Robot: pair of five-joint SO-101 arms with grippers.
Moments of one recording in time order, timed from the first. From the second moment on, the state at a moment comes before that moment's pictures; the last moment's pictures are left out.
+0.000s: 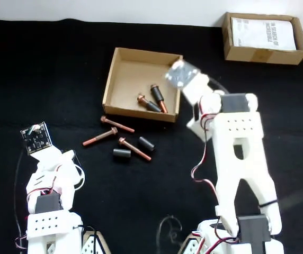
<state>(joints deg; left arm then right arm) -15.3 -79.2 96.1 32.9 15.1 -12.6 -14.7 9.3 79.1 40.8</state>
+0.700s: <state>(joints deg) -15.3 -79.2 96.1 31.1 19.2 -11.3 -32.5 -16.3 100.5 21.1</state>
